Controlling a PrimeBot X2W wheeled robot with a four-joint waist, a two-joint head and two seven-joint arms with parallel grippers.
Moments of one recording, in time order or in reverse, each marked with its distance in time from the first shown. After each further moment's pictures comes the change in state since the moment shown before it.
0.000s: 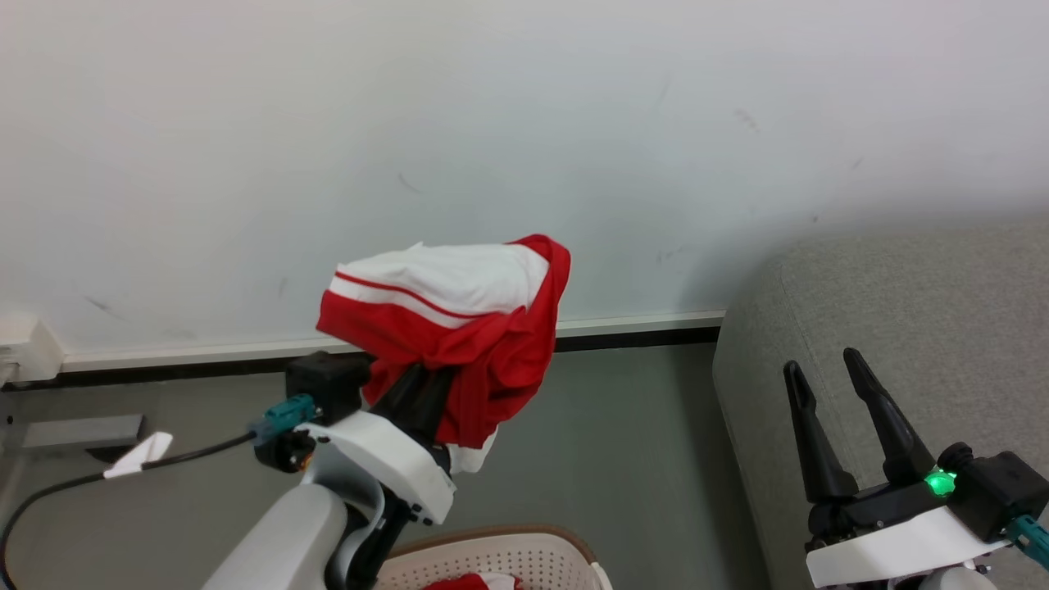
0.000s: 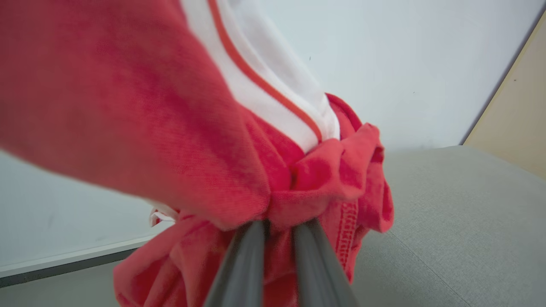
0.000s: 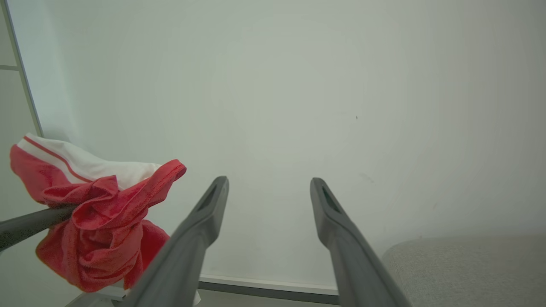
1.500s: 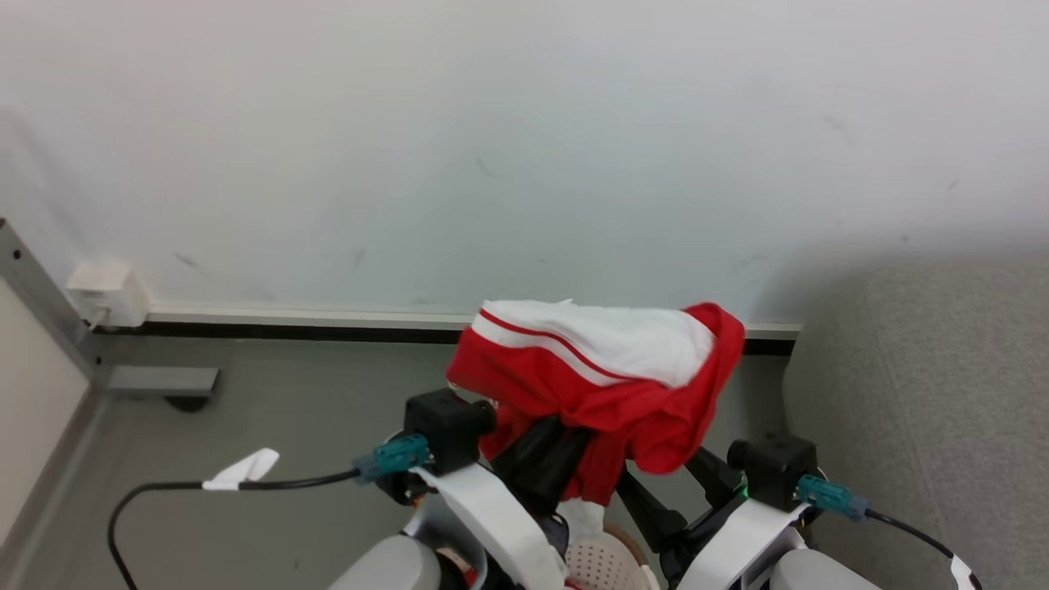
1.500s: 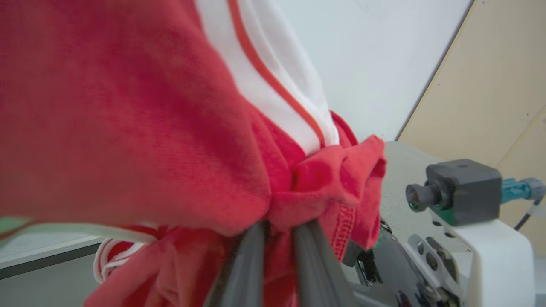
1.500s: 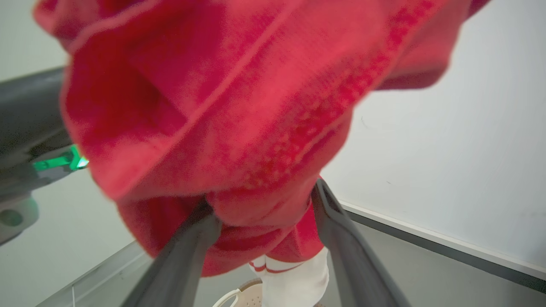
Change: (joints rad) left arm 0.067 -0.039 -0.143 -0.329 -0.038 0.030 0.142; right arm -0.304 -0.032 0.632 0.314 0.333 0.000 -0.002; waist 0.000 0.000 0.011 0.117
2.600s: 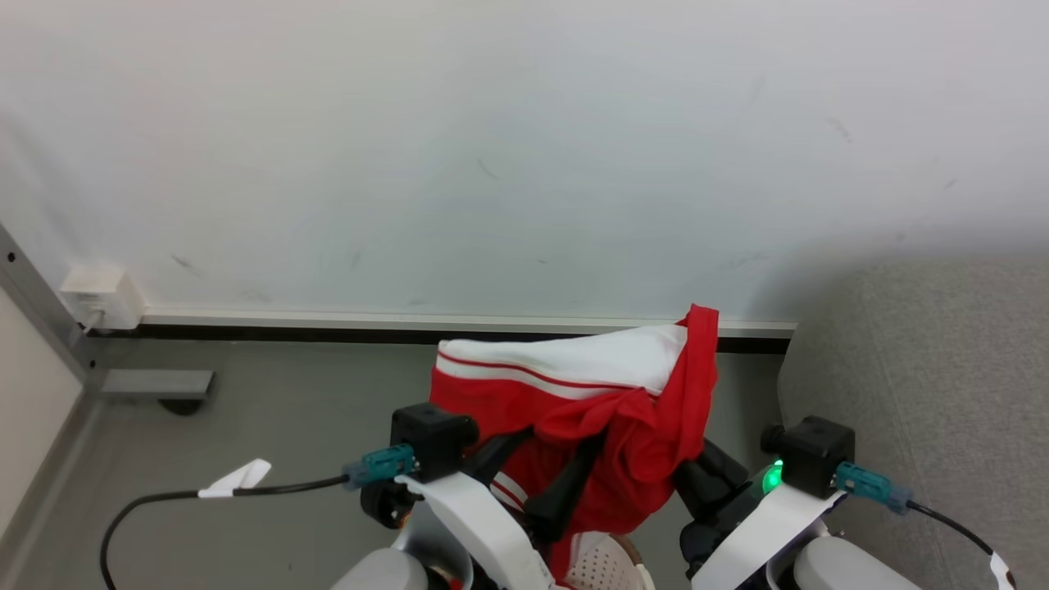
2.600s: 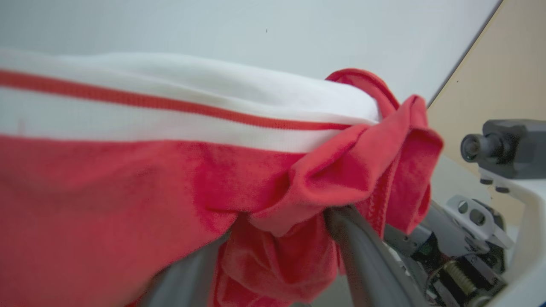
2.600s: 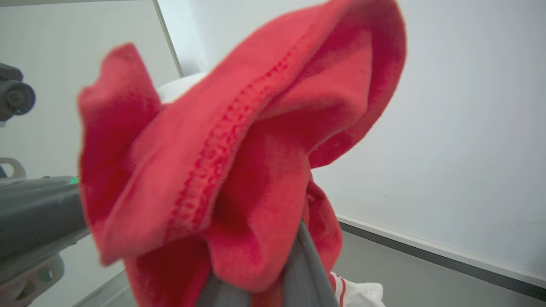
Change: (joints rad) left arm 0.031 0.008 0.002 0.043 -0.048 0.018 0.014; right arm 0.006 -0.042 -0.035 -0.080 0.047 0.000 0.001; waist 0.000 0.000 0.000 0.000
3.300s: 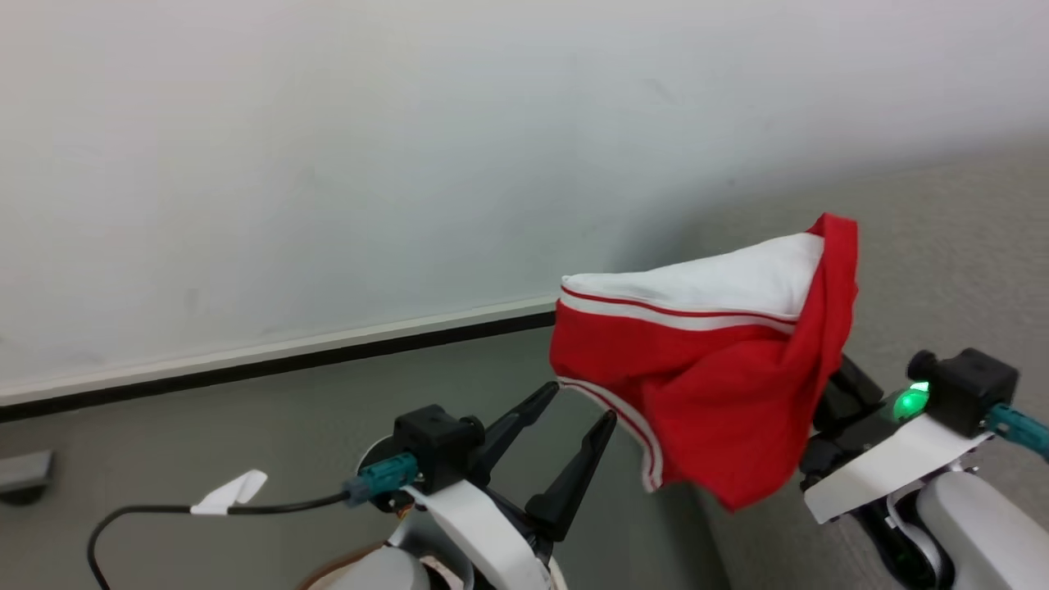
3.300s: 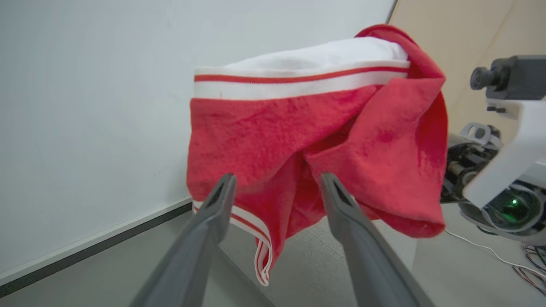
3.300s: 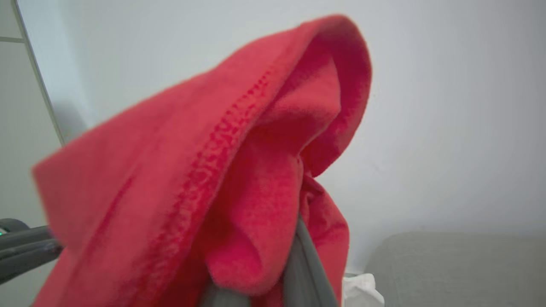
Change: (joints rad) left arm -0.014 0.032 -0.034 -0.043 0.072 -0.001 -0.062; right arm -0.007 -0.135 -0.219 -0.085 -0.065 0.000 0.000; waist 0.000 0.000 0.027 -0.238
